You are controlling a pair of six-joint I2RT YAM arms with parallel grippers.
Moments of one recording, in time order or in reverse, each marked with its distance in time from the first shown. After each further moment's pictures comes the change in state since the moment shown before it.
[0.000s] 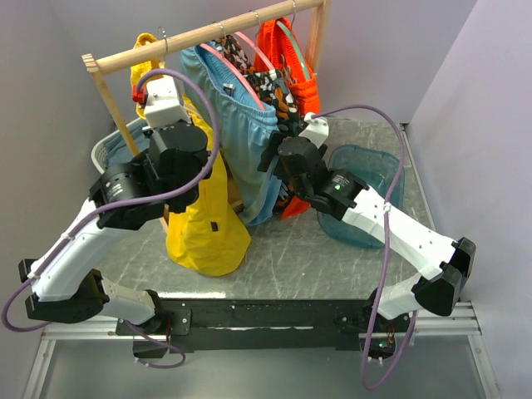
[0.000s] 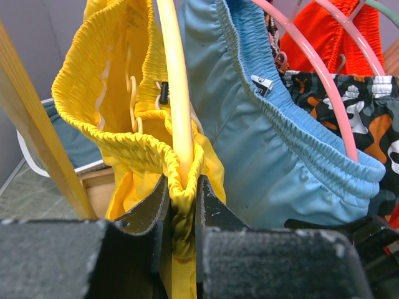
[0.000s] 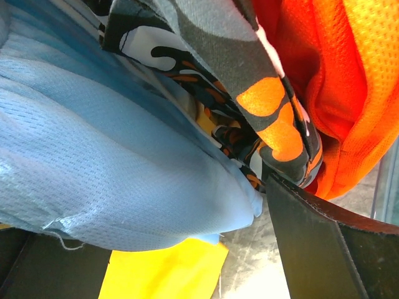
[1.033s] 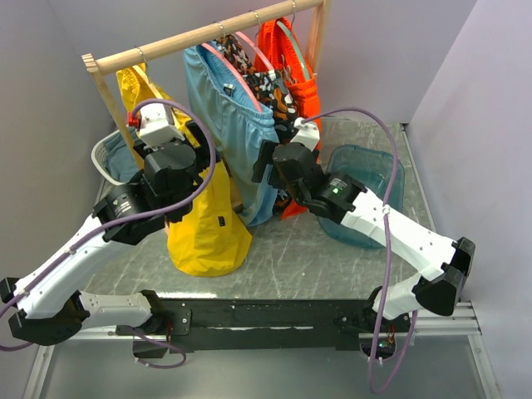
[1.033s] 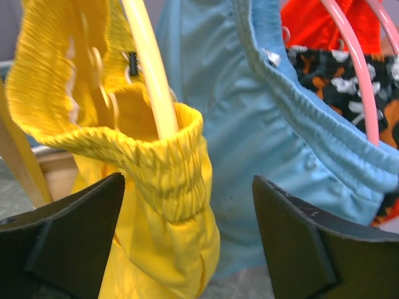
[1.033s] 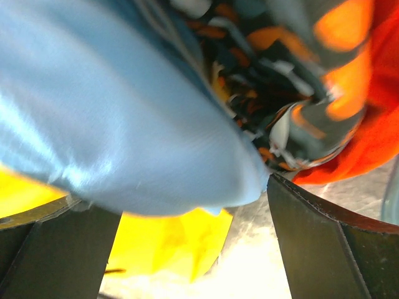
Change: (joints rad) left arm 0.106 -0.203 -0.448 0.331 0.135 -0.070; right arm 0.048 0.001 0.016 -0.064 -0.066 -0.008
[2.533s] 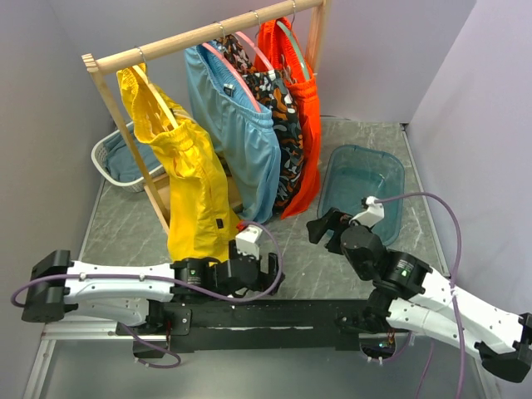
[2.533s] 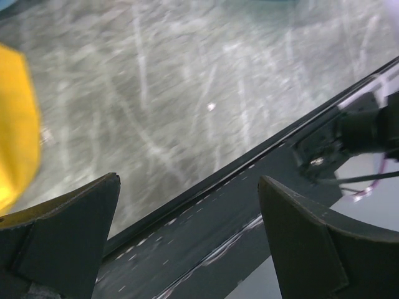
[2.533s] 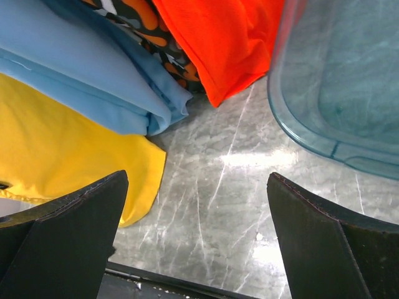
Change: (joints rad) left arm -0.473 -0.064 -0.873 0.357 0.554 -0.315; right arm 0.066 -0.797 -0.832 0.027 0.072 0.233
